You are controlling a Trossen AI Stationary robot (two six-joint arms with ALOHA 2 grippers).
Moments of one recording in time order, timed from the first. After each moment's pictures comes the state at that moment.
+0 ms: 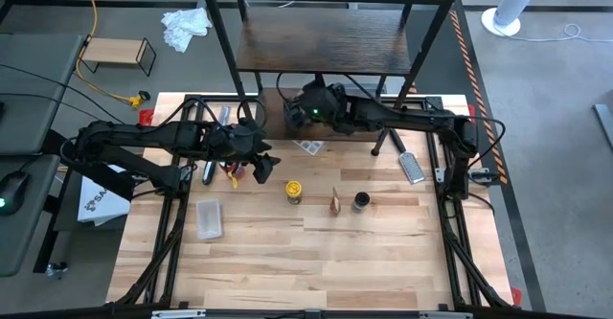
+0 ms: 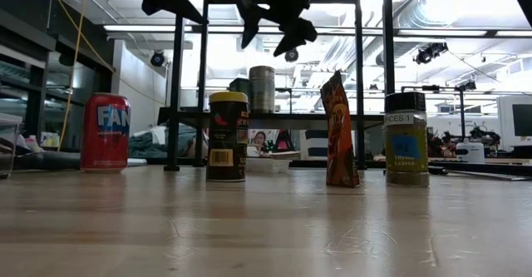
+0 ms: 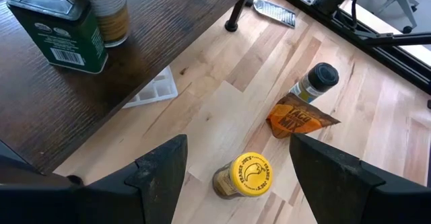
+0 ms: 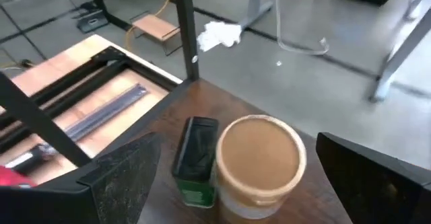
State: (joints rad) left arm -0.03 1.22 1.21 -0.73 -0.30 -0.59; right arm -0.21 1.89 1.75 -0.51 0.61 0.43
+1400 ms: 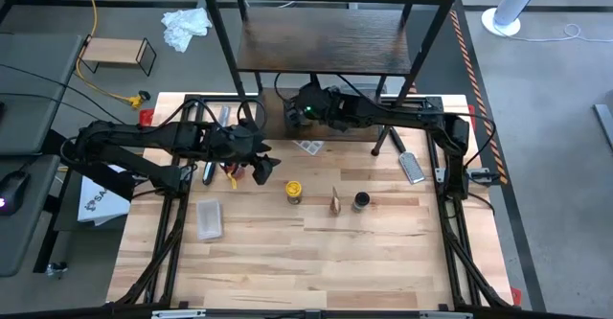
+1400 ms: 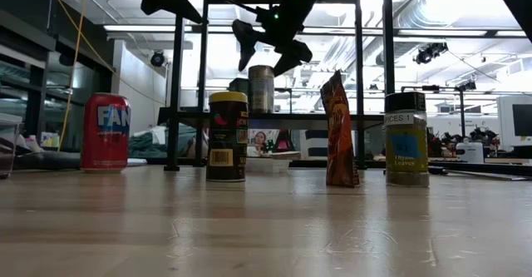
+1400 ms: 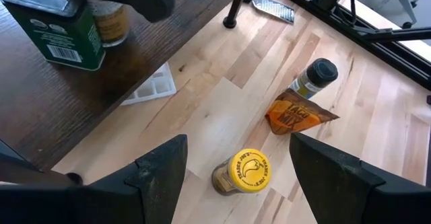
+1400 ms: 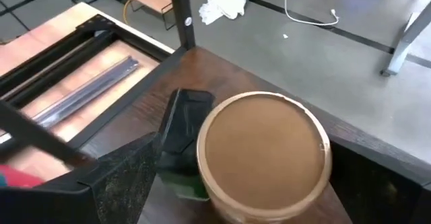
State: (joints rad) left arm -0.04 1.22 1.21 -0.73 -0.30 -0.59; right arm -0.25 1.96 1.75 -0.52 0.52 0.46
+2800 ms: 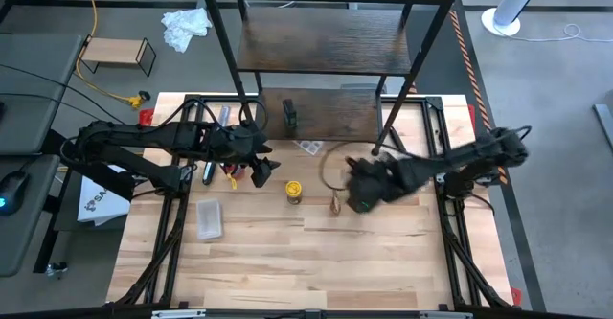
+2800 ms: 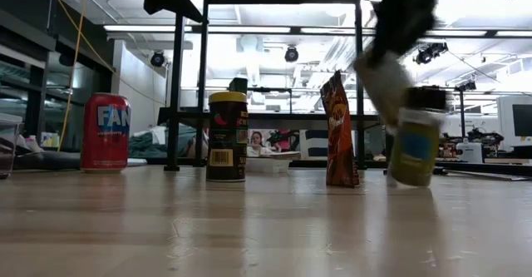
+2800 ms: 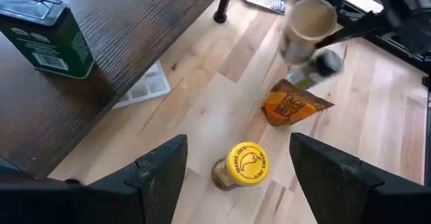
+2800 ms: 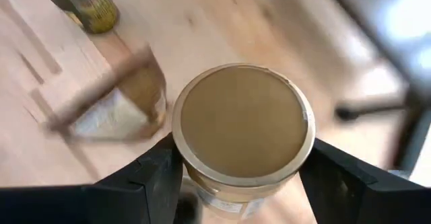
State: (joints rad) left arm -0.04 1.22 1.21 -0.74 -0.26 -0.53; right arm 0.30 1.51 1.24 -1.06 0.48 0.90
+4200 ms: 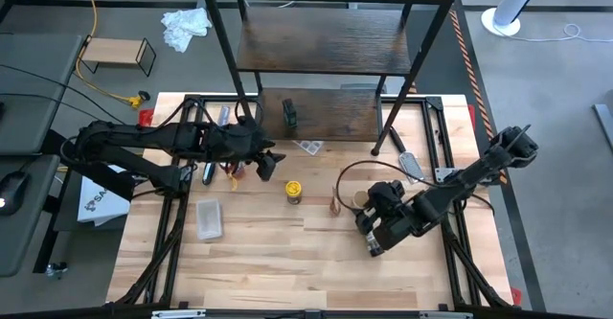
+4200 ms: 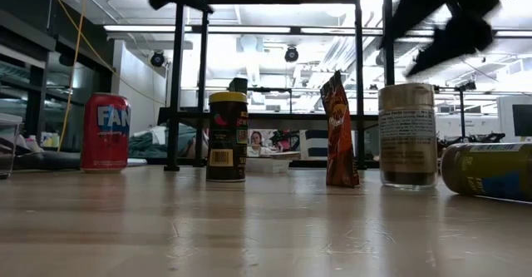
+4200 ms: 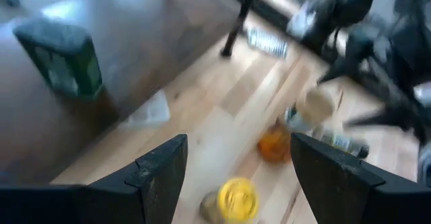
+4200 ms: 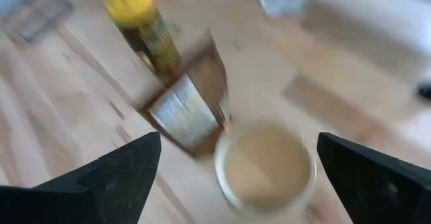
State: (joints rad) left arm -0.04 1.22 1.21 -0.61 -0.37 -0.62; right arm 0.57 1.45 0.99 -0.73 0.76 1.25
